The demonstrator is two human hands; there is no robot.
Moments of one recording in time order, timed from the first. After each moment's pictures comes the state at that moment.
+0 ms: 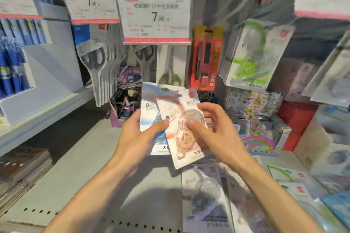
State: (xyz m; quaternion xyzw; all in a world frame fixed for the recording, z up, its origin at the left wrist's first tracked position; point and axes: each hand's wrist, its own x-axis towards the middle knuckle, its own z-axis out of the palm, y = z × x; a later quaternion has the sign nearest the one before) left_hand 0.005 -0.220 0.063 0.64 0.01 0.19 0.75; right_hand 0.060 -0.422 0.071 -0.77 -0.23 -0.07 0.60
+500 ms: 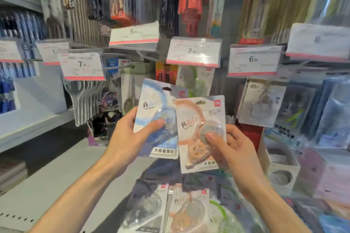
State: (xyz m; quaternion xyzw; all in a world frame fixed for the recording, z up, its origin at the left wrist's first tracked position) left_hand -0.014 -0.359 0.136 0.71 -0.08 0.29 0.64; right_hand 0.040 -0.602 0.110 -0.66 -0.22 -0.07 0.72
